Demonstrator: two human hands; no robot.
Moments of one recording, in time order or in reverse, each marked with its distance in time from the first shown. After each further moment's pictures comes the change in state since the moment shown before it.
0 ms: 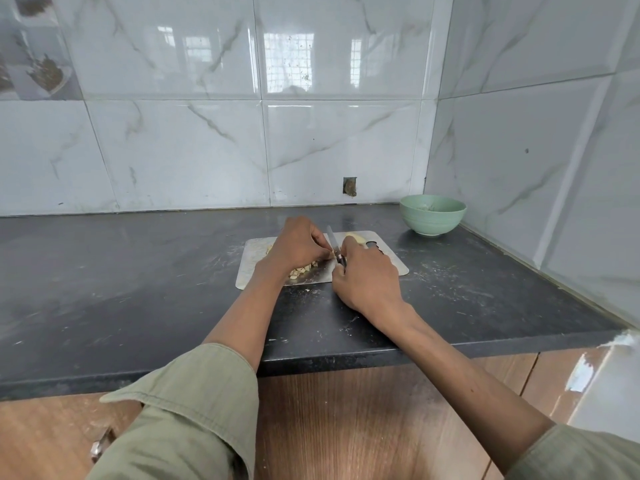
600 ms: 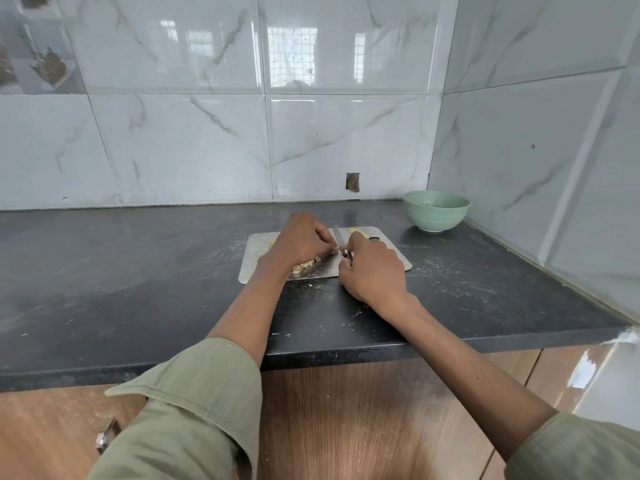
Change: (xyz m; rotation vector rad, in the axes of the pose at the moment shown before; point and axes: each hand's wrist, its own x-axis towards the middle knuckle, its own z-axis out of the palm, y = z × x) left_hand 0.000 0.001 0.002 -0.015 -0.003 -0.017; right_hand 0.005 0.006 -0.002 -0.003 -0.017 0.041
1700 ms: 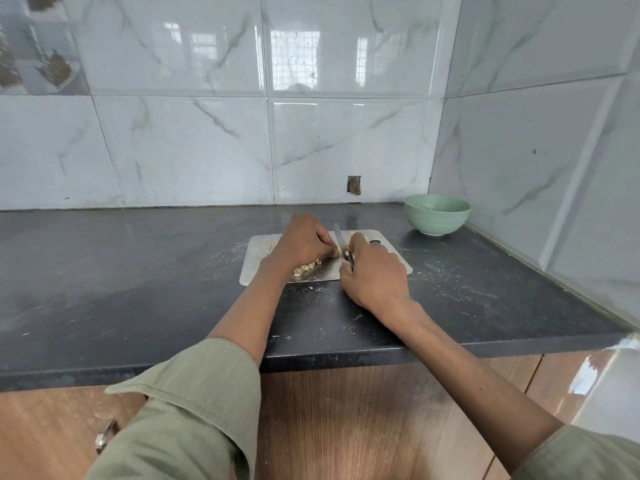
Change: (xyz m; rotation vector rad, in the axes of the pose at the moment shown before) left_hand 0.000 -0.001 -0.001 -0.015 -0.012 0.016; right_hand -0.006 -0.001 -0.004 -0.010 0.019 -0.042
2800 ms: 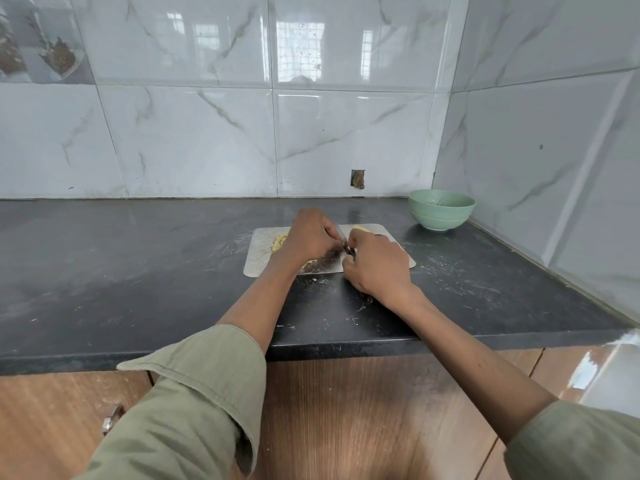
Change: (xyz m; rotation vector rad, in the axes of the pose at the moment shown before) left_hand -0.007 0.011 0.006 -0.048 0.034 -0.015; right_hand 0.009 0.000 0.002 -0.042 -0.048 0.019
